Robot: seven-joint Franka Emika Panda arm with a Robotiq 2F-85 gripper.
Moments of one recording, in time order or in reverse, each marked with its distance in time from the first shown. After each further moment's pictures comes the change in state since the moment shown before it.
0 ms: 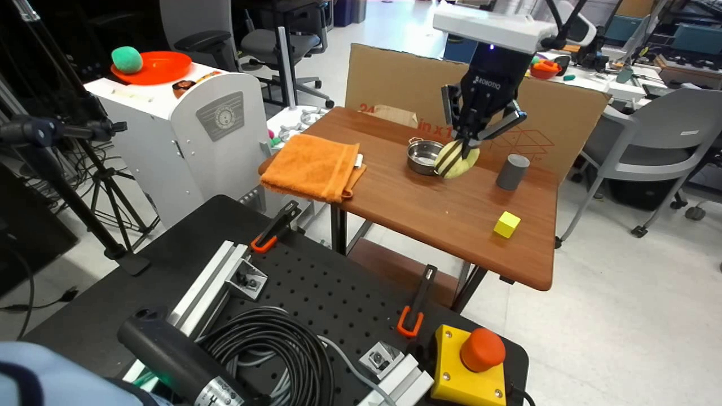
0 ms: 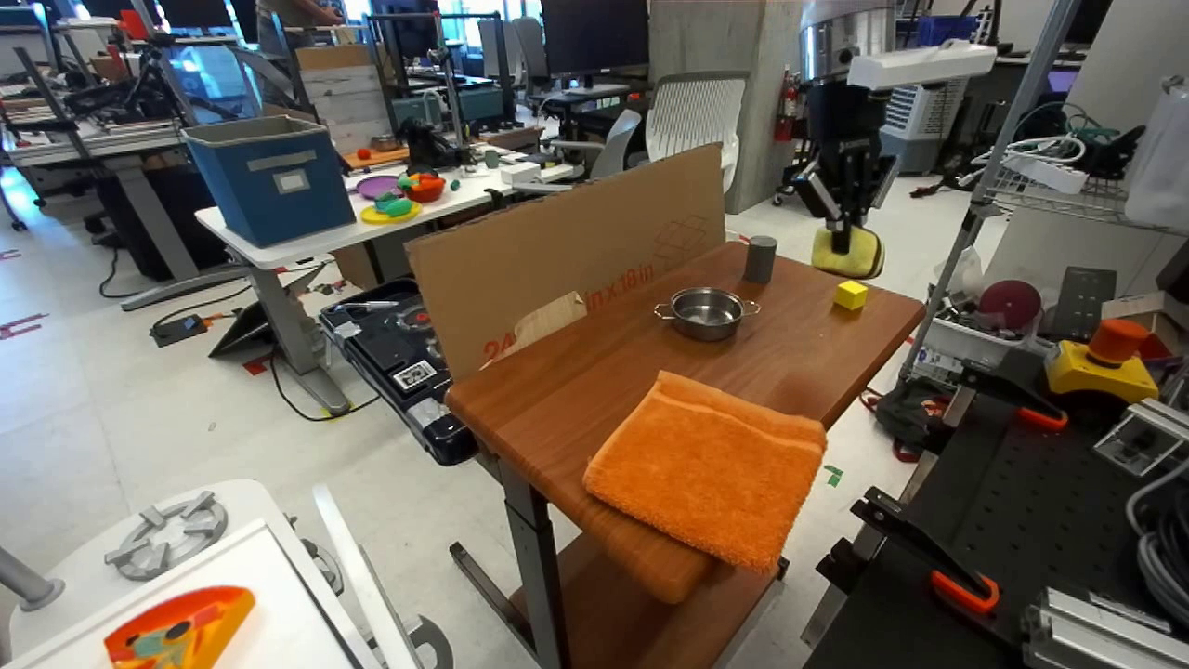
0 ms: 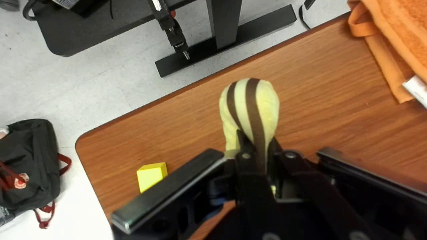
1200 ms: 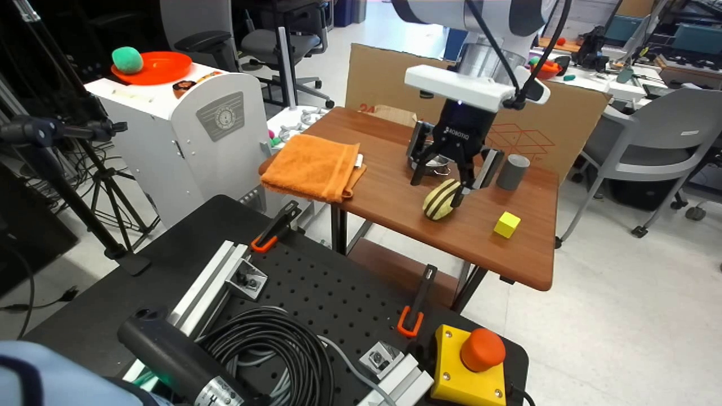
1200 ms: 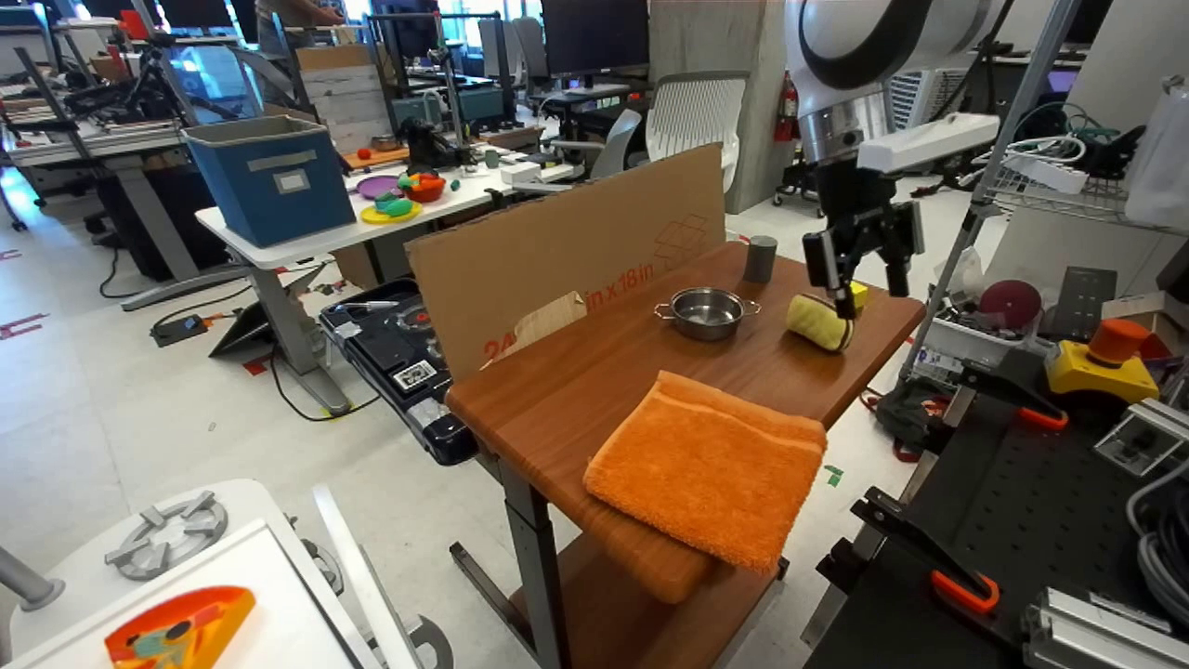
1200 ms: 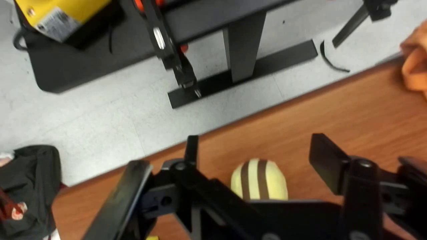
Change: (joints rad) arm 0.034 0.072 -0.008 -0.076 -0.033 0.010 0.002
